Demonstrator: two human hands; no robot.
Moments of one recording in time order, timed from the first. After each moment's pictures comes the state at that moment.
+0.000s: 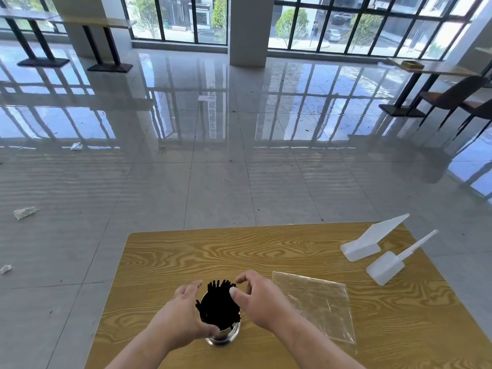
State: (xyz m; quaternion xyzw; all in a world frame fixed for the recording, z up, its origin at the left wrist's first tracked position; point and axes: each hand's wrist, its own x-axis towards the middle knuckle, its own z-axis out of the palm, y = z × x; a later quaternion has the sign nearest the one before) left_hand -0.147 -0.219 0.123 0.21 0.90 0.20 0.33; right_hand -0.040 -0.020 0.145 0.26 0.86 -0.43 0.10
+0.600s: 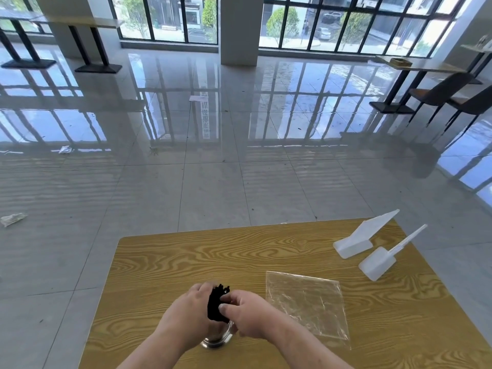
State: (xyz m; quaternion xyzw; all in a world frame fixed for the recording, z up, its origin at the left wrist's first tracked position) left_hand -0.136 -0.184 0.124 0.31 0.89 0.18 0.27; right_hand -0.041 -0.030 0.131 0.30 0.77 -0.52 0.24
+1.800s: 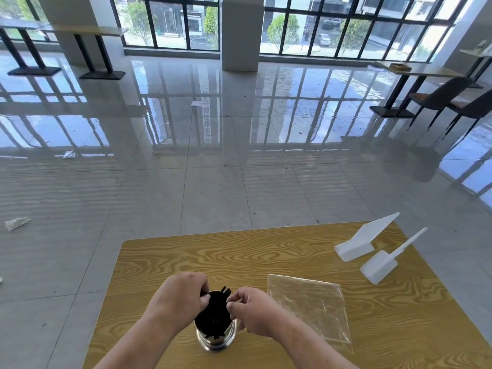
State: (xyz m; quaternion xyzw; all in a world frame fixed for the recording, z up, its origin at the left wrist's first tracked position) left_hand -0.158 -0.189 0.181 0.34 0.91 0.14 0.17; right_hand -0.033 -0.022 0.144 0.30 0.76 -0.54 0.19
